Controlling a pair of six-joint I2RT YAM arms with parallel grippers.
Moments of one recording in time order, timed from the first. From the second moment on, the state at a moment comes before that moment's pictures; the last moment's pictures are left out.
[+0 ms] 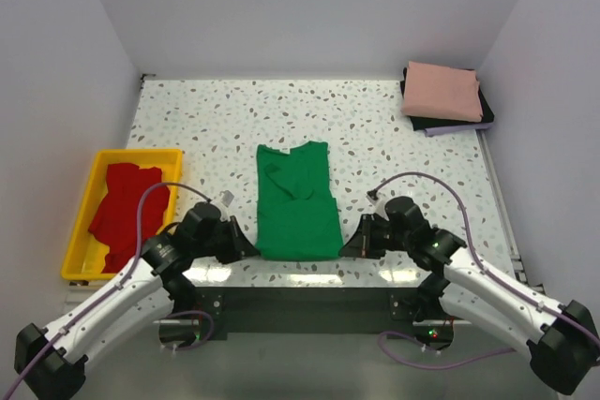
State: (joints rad) left arm -0.66 0.59 0.33 -0.56 0.25 -0.97; right arm 0.68 0.76 0.34 -0.31 -0.39 0.85
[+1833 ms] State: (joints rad) left arm -0.14 1.86 1.36 -0.15 0.34 -0.63; right arm 0.27 1.98 1.57 -0.40 -0.35 0.57
